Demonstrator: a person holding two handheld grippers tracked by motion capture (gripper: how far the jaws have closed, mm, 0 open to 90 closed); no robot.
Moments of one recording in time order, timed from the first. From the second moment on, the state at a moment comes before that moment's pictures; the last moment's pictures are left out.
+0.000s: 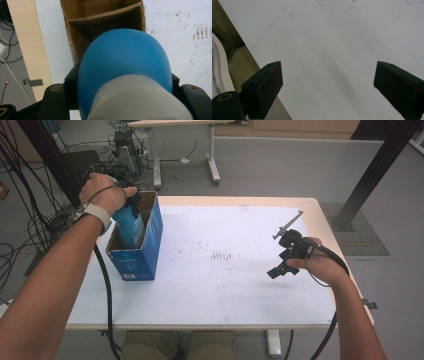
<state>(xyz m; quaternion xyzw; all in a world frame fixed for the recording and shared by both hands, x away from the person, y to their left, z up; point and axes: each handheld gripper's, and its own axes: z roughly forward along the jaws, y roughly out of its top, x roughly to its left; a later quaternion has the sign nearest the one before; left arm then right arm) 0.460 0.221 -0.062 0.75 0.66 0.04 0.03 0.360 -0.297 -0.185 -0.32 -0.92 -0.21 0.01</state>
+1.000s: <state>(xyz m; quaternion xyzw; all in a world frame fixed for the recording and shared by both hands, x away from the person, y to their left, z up) 0.466 0.223 -0.105 0.75 0.66 0.03 0.02 0.361 -0.300 -0.188 -0.33 -0.92 -0.21 0.02</state>
